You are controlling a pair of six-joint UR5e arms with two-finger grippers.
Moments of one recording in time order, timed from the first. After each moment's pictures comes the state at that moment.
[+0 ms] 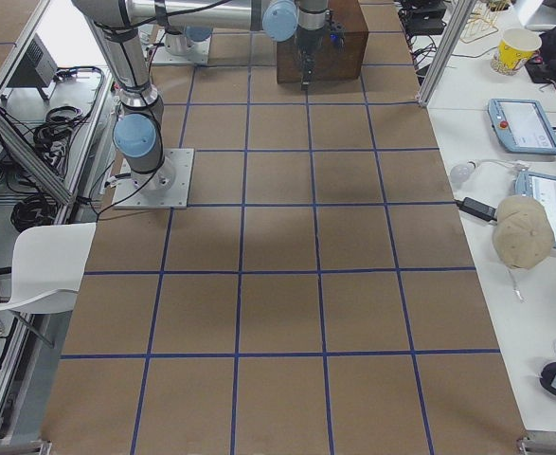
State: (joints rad) left arm -0.82 -2.14 -1.57 -0.97 1.57 1.51; right arm 1.65 -1.48 1.58 -1.63 -1.63 0.06
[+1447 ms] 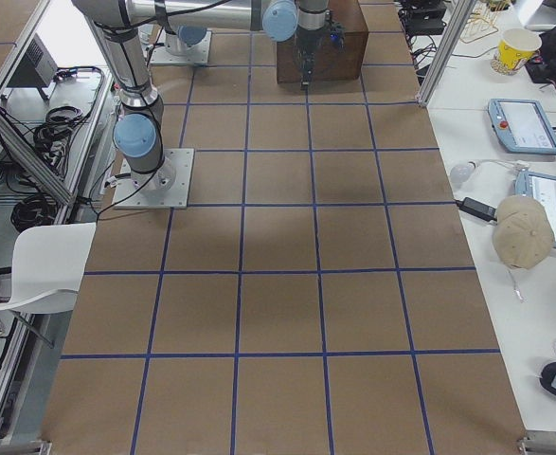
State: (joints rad) left arm -1.04 -1.74 -1.58 -1.28 1.54 0.77; right arm 1.65 -1.48 1.58 -1.62 -1.63 0.06
